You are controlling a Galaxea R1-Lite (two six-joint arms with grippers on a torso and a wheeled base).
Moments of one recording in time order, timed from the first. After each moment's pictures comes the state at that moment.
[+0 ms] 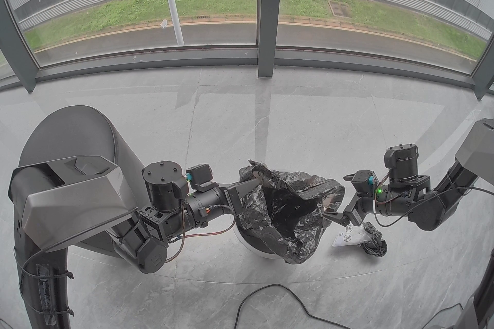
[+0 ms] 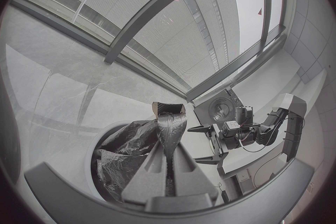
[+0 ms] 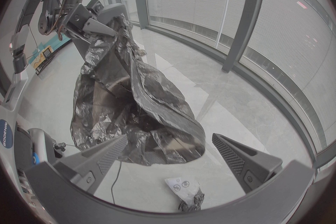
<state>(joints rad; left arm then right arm) -0.51 2.28 -0.82 -1.41 -0.42 -0.52 0.28 2.05 -0.73 -0.76 0.28 -0.58</state>
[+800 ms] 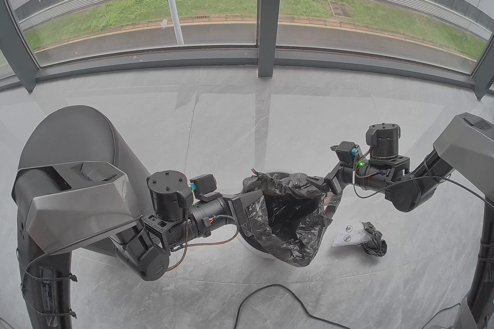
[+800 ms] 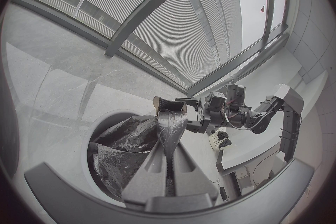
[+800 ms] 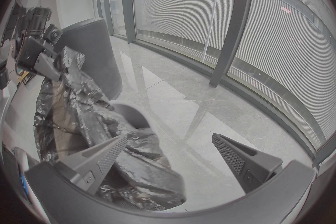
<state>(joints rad) -0.53 2.29 -0.78 -1.41 -0.41 -0.52 0.30 2.19 -1.02 -0.80 0.22 -0.48</state>
